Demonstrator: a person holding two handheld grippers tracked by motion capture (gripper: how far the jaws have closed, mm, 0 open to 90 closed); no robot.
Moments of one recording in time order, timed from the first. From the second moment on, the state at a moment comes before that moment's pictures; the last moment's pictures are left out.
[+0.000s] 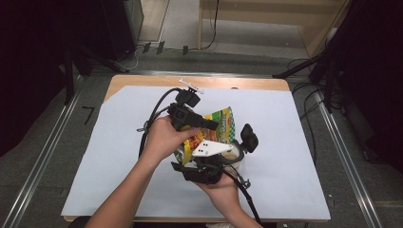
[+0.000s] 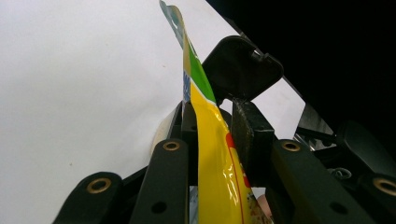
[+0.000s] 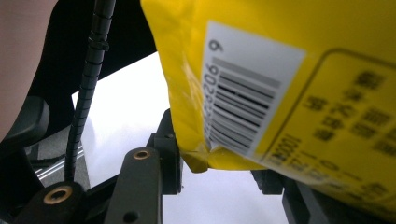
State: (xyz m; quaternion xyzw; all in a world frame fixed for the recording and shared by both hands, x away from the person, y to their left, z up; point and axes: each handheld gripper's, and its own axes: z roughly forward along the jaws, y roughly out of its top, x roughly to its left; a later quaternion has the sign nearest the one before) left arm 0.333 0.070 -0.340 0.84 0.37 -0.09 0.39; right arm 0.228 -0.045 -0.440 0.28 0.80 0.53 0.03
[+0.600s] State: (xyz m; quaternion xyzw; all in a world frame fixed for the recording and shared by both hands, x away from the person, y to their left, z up) left arm 0.329 0.064 -0.341 0.85 0.36 -0.08 0.38; right arm 0.226 -0.045 -0.445 0.29 0.79 0.54 0.02
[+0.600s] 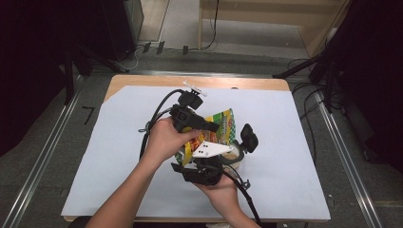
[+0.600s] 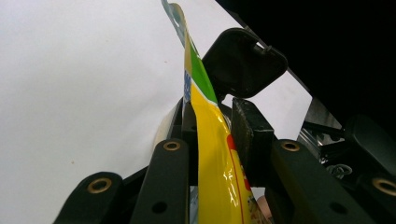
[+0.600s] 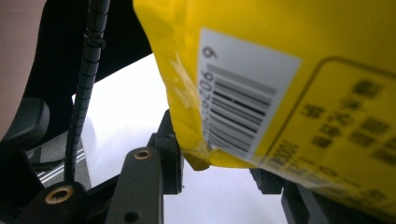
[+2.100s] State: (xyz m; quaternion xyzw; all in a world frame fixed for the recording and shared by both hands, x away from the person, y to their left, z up) left arm 0.328 0.071 -0.334 0.84 0.37 -0.09 0.39; right arm 0.223 -0.041 -0.437 0.28 0.79 0.55 0.01
